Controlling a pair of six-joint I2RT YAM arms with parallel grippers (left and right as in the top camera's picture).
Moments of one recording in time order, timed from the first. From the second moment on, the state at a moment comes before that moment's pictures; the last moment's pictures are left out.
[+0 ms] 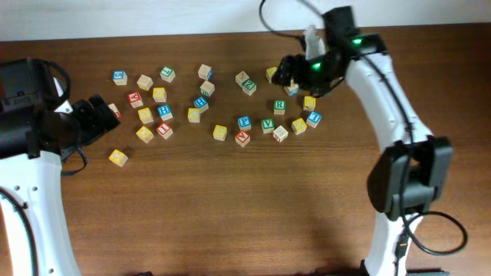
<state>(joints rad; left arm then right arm) 0.24 1.45 1.69 -1.34 0.01 -0.36 0.18 2.11 1.95 -1.00 -0.44 0.28</state>
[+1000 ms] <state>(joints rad) 0.24 1.45 1.69 -1.34 0.01 -0.36 0.35 2.37 1.95 -0.86 0.06 0.36</state>
